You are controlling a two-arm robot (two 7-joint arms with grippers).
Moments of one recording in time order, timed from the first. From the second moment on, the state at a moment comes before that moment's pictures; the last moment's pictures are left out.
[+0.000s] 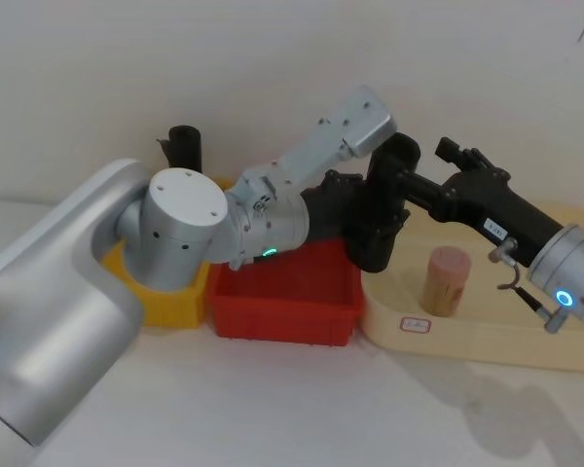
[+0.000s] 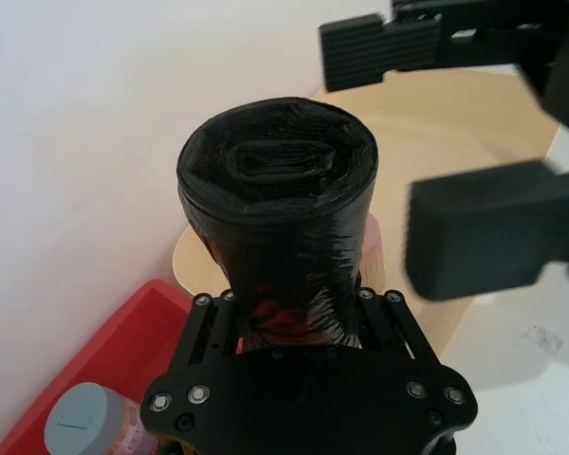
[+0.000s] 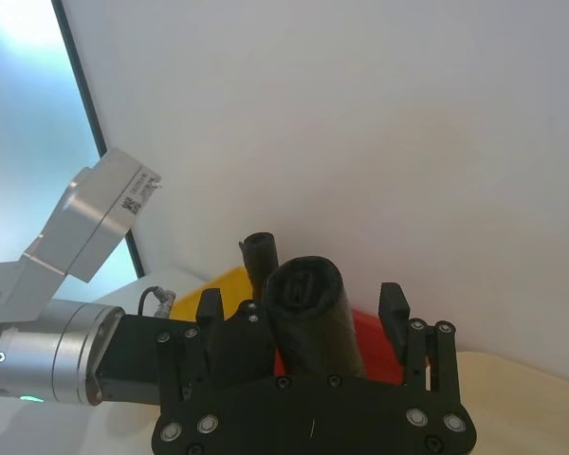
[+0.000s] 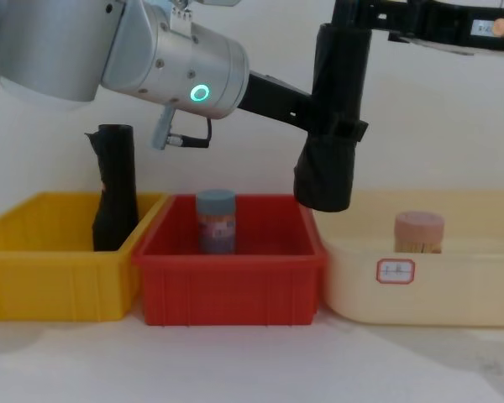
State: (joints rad) left arm -0.77 0.24 0.66 -1.41 -0.20 0.44 -0.46; right arm 0.40 0.35 -0.30 -1.67 0.60 0.30 0.39
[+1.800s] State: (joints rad) left arm -0.76 0.18 0.65 -1.44 -0.17 0.47 -0.46; right arm 0.47 0.33 -0.38 -1.54 0.61 0.20 0.41
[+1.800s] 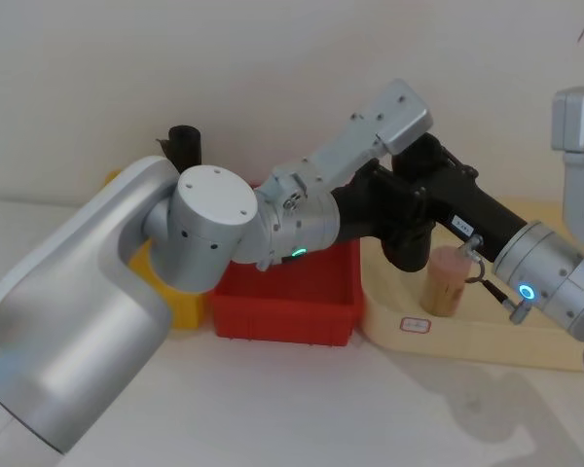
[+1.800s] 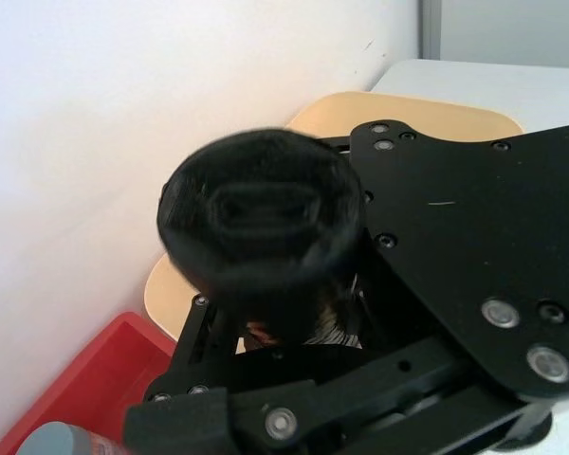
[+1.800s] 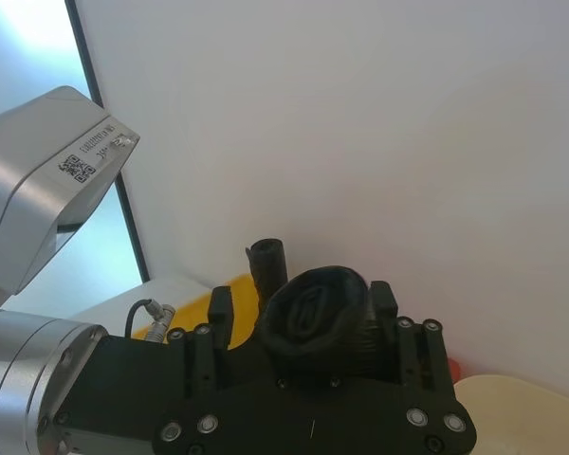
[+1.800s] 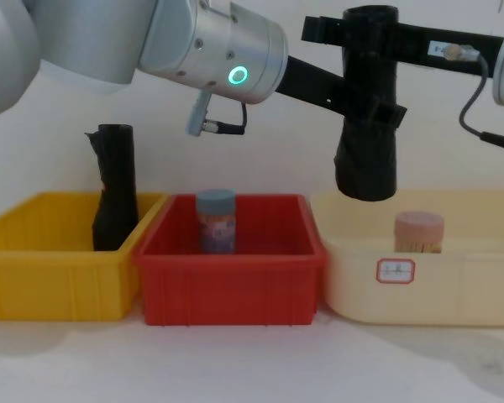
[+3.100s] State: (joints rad) left arm -0.76 0.18 0.65 -1.44 -0.17 0.47 -0.46; right arm 0.48 0.33 -0.39 -1.54 0.60 0.19 0.41
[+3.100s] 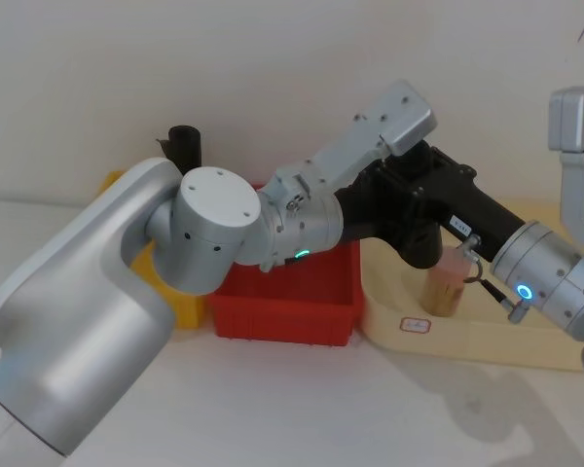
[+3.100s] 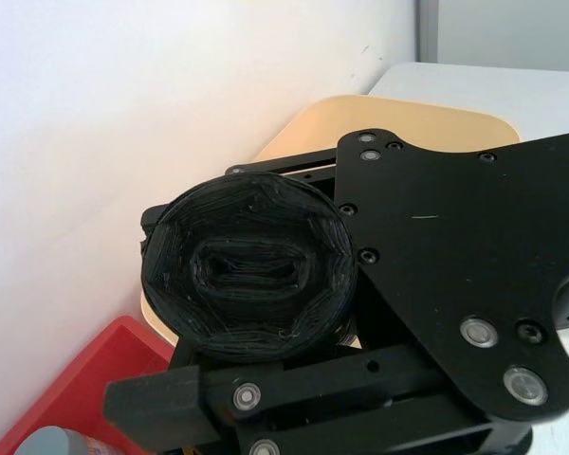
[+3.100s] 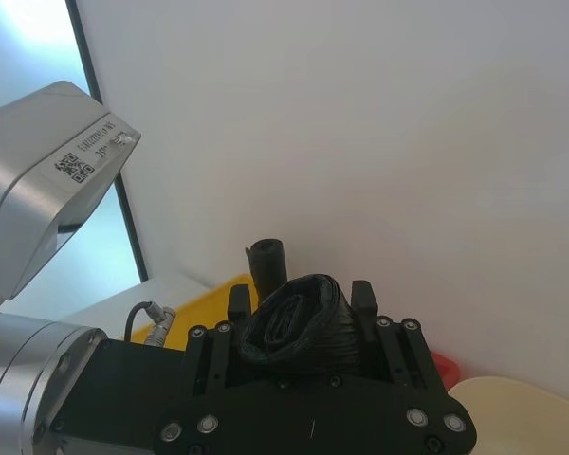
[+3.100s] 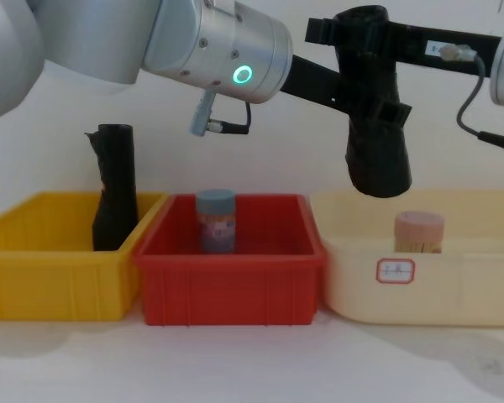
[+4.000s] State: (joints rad) left arm -0.76 0.18 0.65 -1.44 -0.17 0.47 -0.46; right arm 0.48 0.33 -0.39 -1.54 0.60 0.19 0.41
